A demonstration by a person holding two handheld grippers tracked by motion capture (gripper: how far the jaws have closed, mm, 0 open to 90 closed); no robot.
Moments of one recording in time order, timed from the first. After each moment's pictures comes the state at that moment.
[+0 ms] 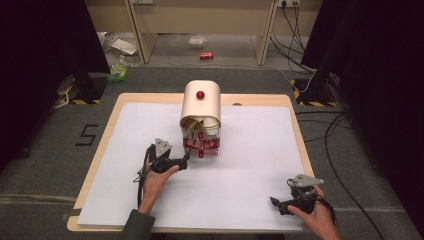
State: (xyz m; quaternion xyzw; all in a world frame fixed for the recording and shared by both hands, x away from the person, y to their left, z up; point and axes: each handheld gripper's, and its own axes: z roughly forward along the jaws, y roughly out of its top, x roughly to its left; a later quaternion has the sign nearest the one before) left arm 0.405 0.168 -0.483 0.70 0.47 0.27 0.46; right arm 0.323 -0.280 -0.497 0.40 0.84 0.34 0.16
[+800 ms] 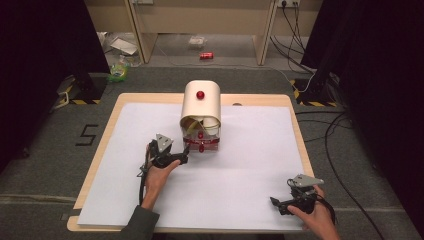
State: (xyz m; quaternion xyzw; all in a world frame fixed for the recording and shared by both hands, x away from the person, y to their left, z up) left arm 0.420 0.167 -0.482 0.70 0.48 0.30 0.44; right arm 0.323 -0.280 -0.496 0.40 0.84 0.34 0.16
